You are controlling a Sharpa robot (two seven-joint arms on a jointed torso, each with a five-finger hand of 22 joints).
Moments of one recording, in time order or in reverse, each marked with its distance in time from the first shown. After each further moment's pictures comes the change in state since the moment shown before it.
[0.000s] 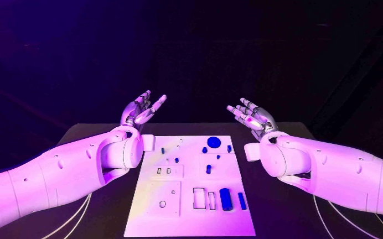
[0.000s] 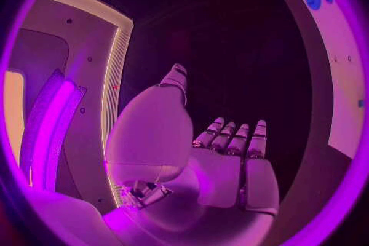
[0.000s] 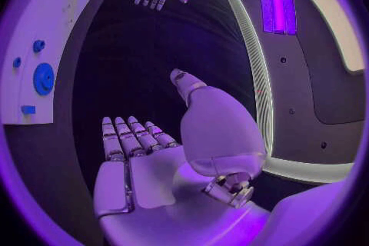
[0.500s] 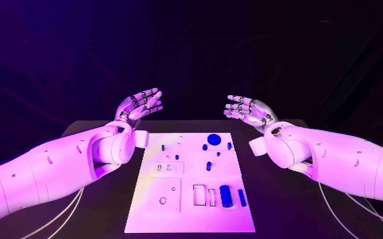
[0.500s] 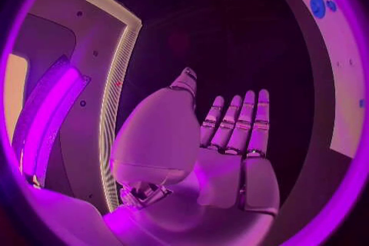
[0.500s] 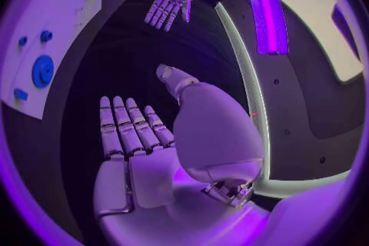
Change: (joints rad) left arm 0.009 -0.054 0.000 0.007 0.006 0.128 0.001; left_hand 0.085 0.073 0.026 0.006 0.000 0.382 0.024 0.121 0.072 0.509 0.113 0.108 0.049 0.544 0.034 0.191 0.113 0.060 0.434 0.016 0.196 0.092; right arm 0.042 0.021 -0.031 -0.115 -0.228 0.181 -0.039; right_hand 0.144 -0.034 0.077 -0.105 0.010 0.306 0.020 0.093 0.061 0.379 -0.010 0.058 0.027 0.366 -0.025 0.103 0.060 0.058 0.306 0.009 0.139 0.066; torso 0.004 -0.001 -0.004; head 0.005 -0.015
